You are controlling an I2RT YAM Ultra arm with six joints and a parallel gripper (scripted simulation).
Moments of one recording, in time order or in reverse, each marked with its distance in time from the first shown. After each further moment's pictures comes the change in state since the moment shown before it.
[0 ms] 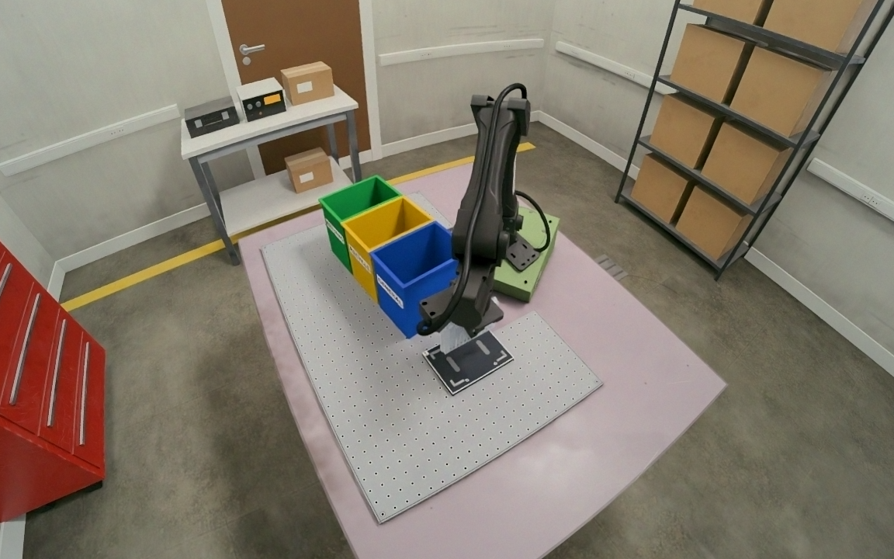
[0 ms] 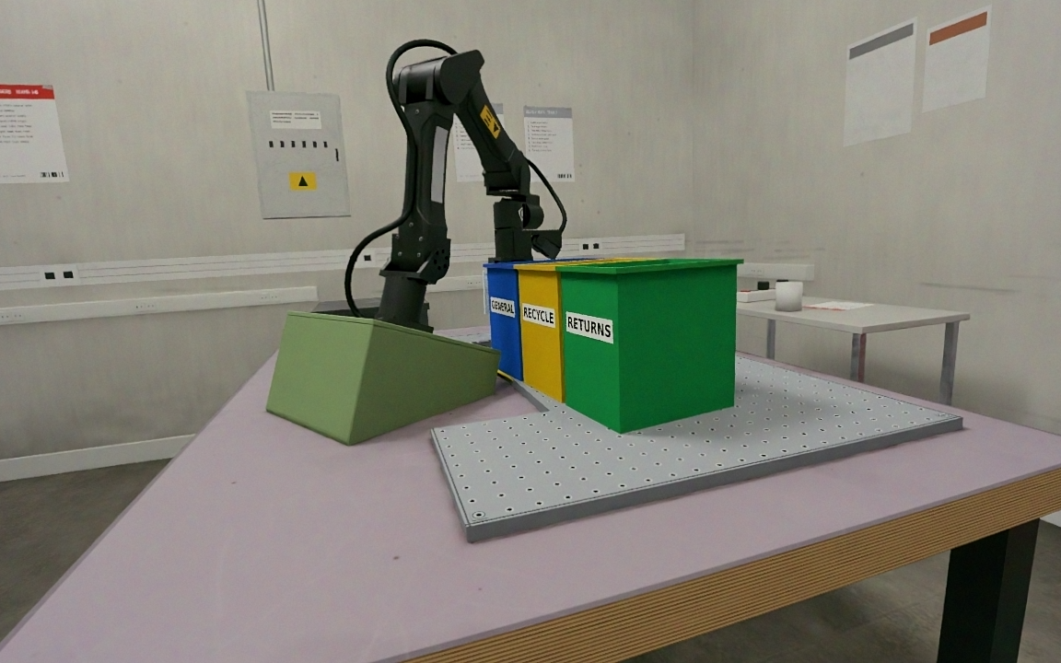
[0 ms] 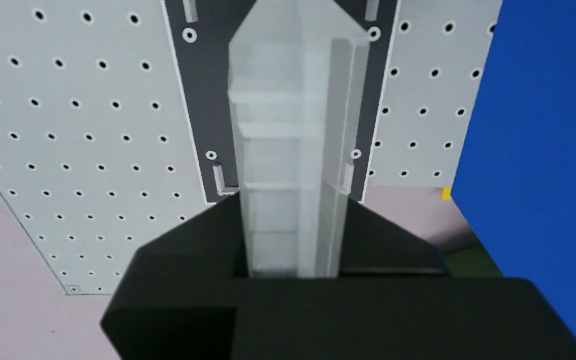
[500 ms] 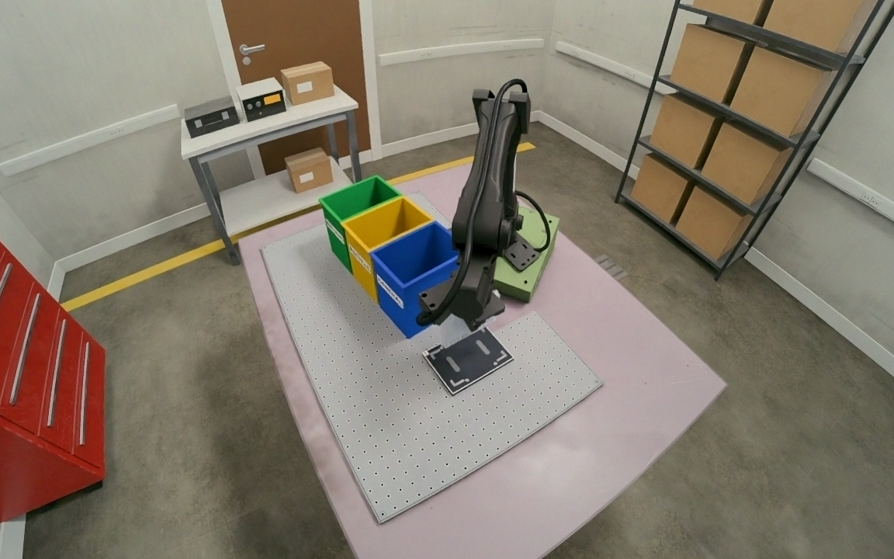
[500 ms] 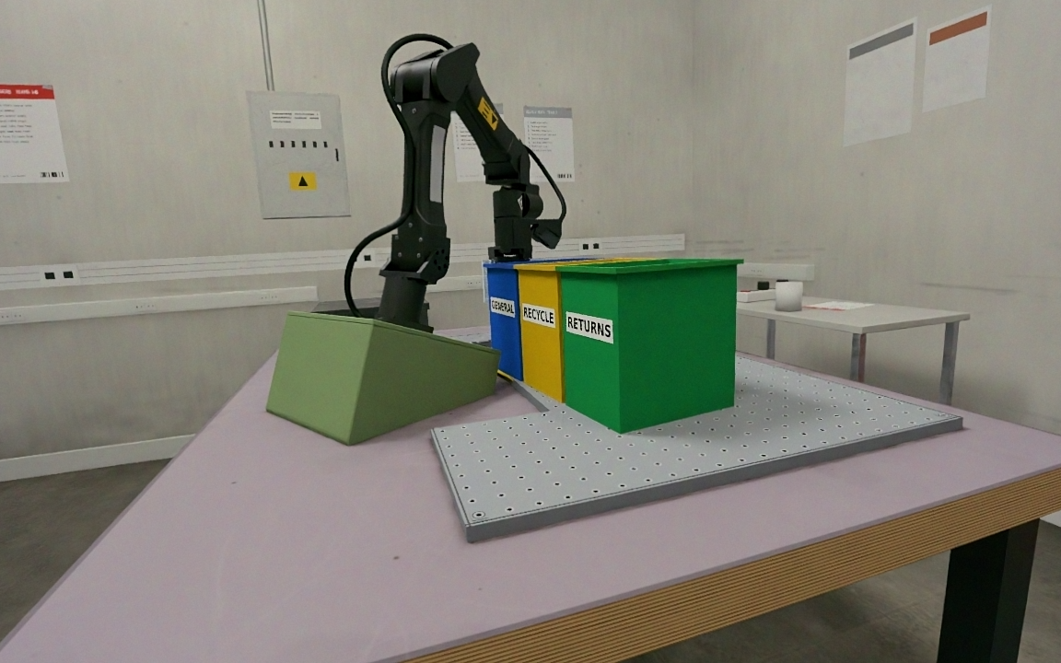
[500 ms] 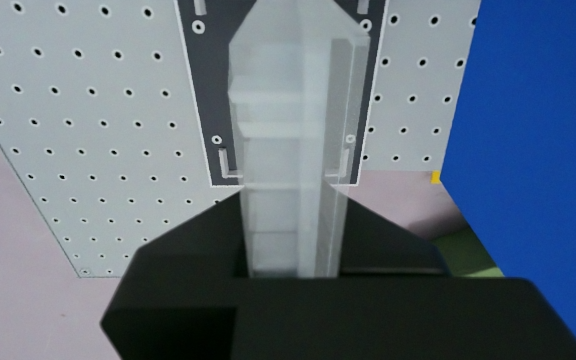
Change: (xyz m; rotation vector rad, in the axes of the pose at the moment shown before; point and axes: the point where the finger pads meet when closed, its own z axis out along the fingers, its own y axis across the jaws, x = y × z) arm 0.000 0.000 -0.021 0.001 0.001 0.000
